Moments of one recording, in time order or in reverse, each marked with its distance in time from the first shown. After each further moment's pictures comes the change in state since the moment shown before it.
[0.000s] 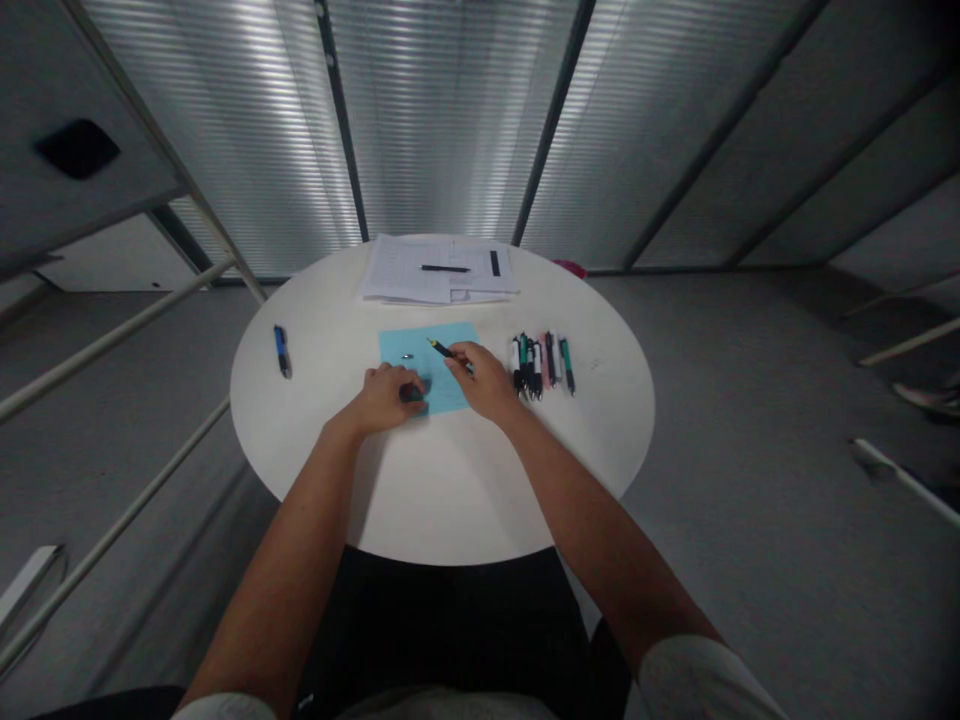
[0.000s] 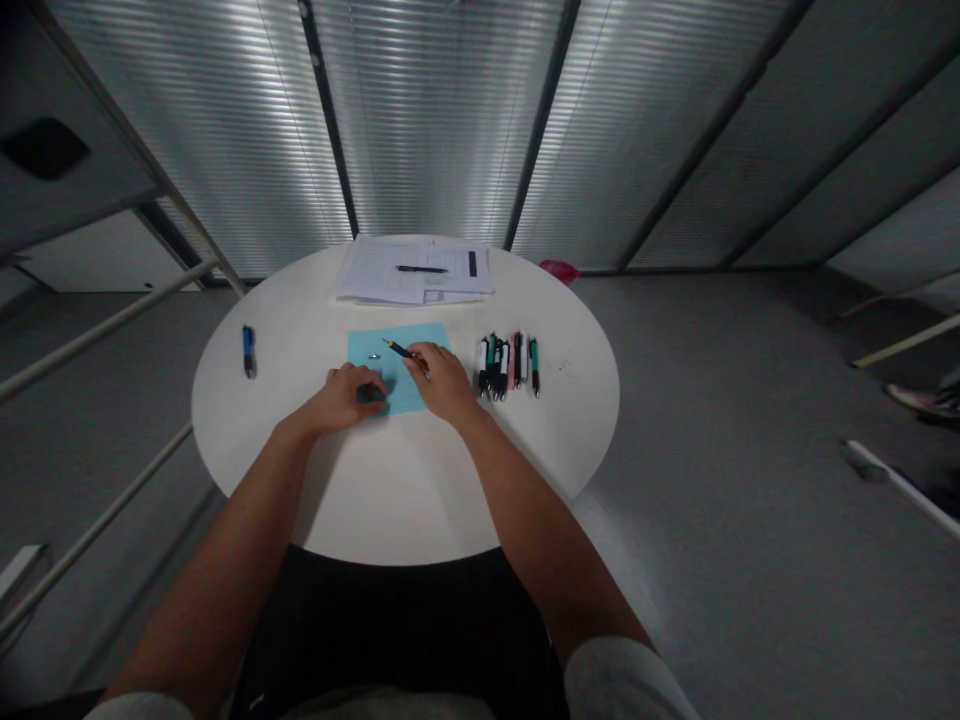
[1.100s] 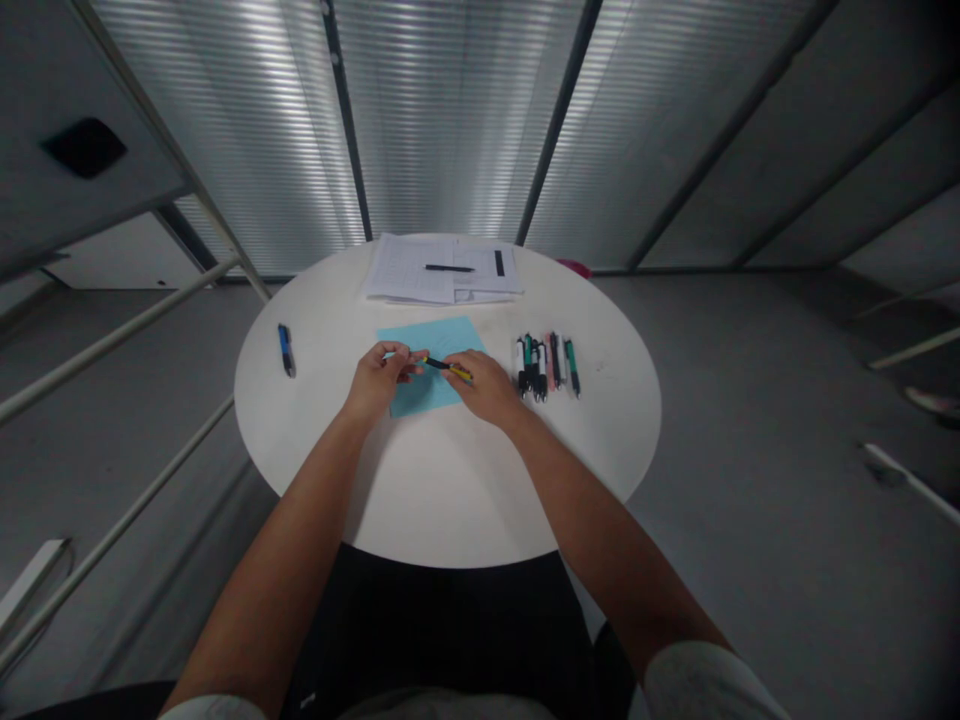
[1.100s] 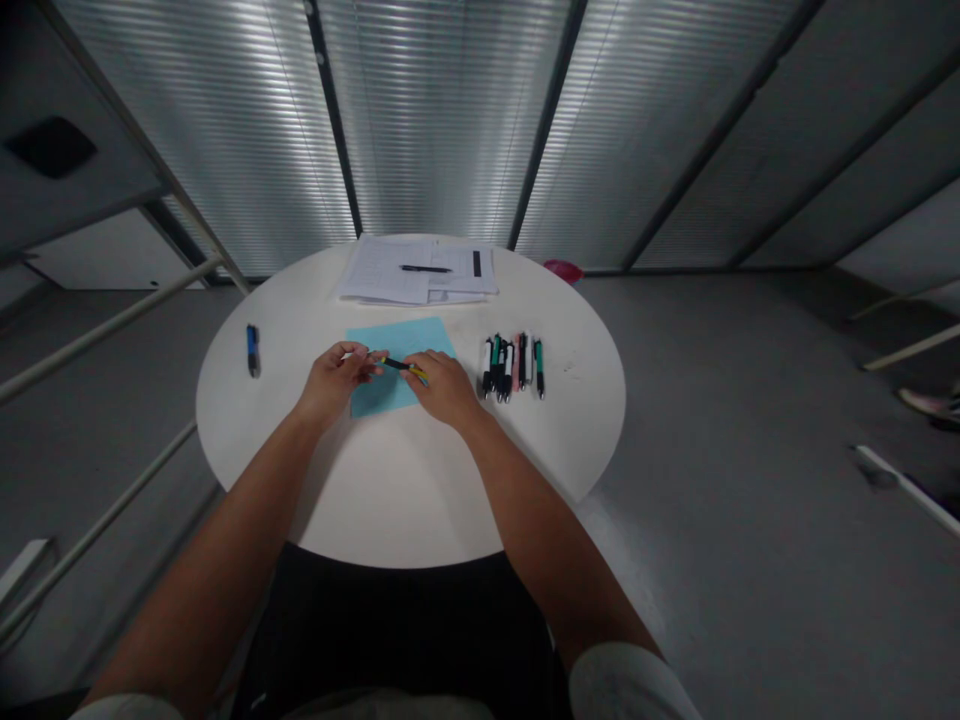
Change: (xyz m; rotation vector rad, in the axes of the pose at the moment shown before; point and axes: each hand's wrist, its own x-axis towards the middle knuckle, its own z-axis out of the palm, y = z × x) left_hand 0.014 0.007 0.007 -1.100 0.344 -0.295; right_hand -0.002 -0.004 -0.002 -0.128 -0.131 -0.082
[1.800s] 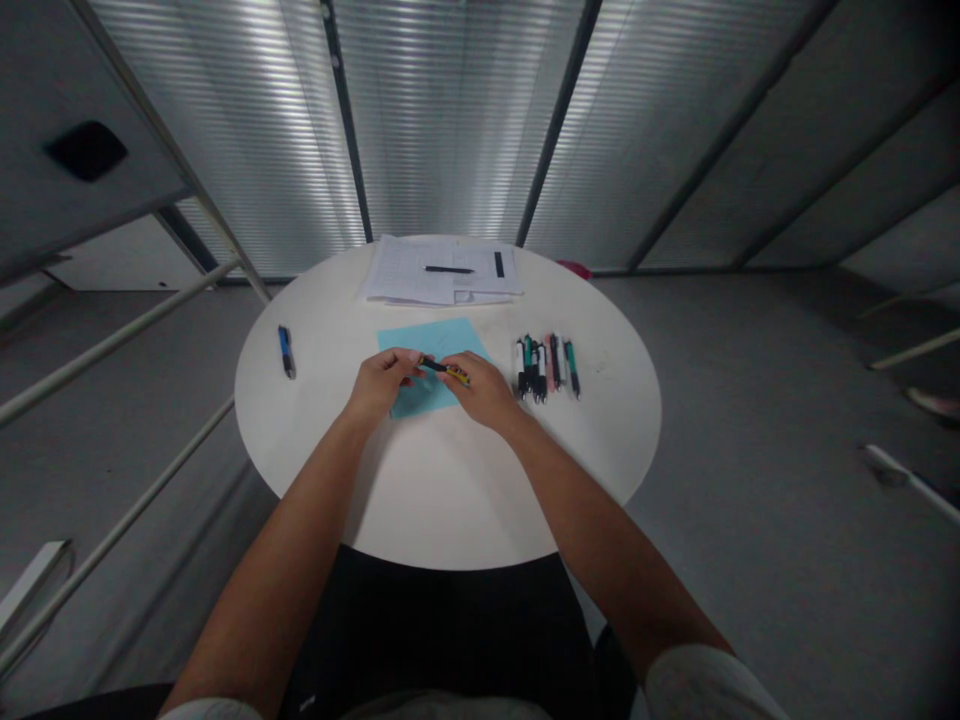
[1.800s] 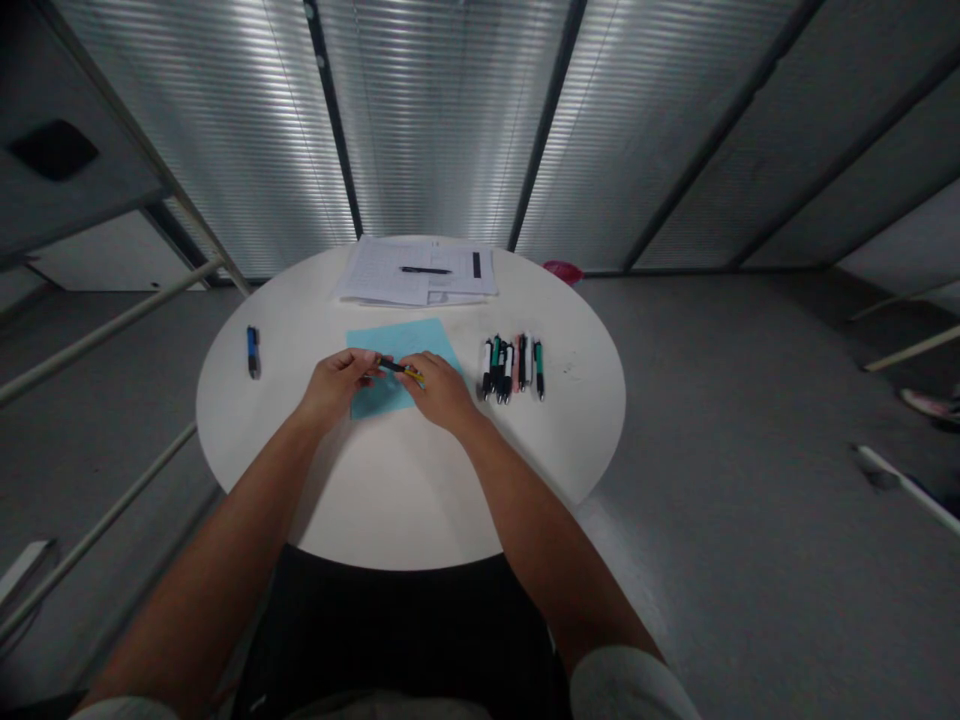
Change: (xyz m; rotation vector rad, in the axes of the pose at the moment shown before) left_hand -0.003 0.002 0.000 0.061 -0.060 0.000; right_hand -0.001 -0.011 0.001 0.120 0.031 0.005
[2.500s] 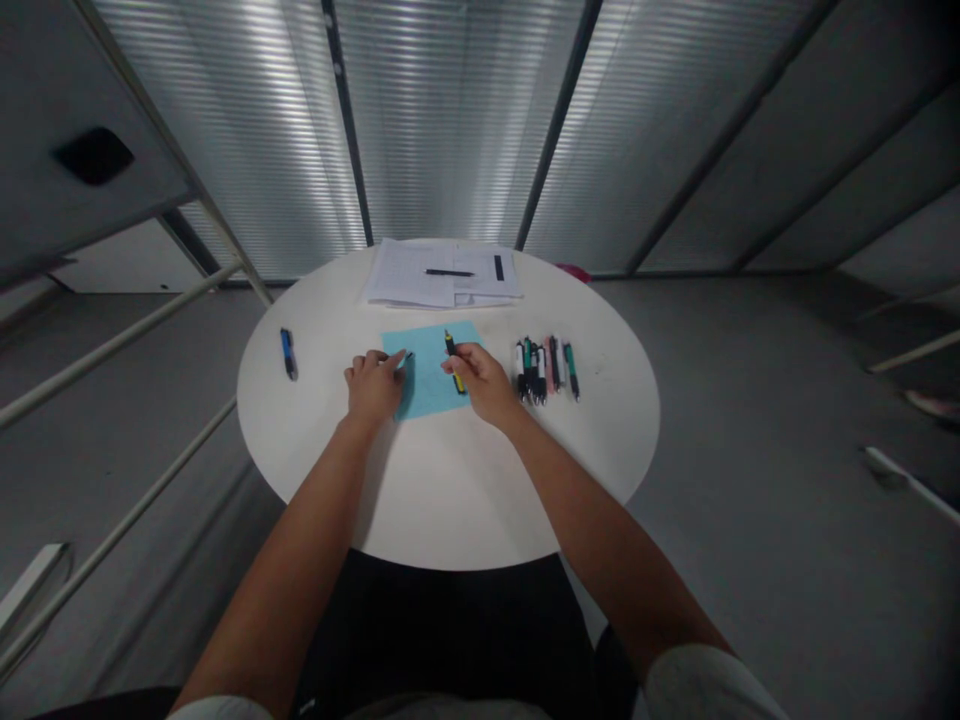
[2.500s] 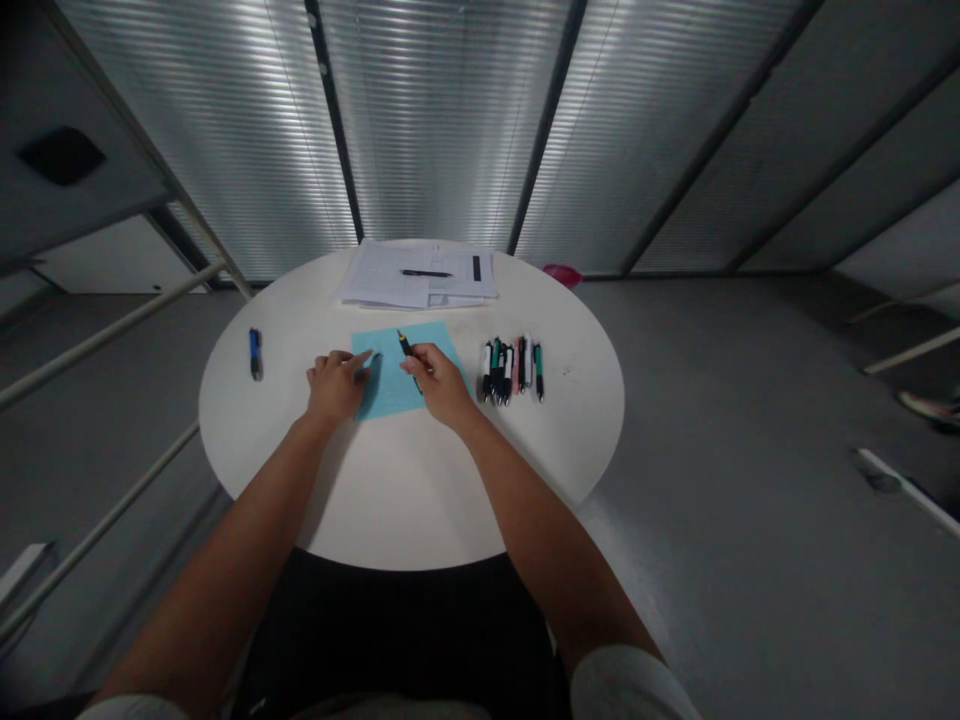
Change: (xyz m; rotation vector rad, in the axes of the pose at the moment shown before) left_hand 0.004 -0.015 -0.016 1.375 0.168 0.120; right_hand 0.006 0.005 0.008 0.568 0.103 0.206
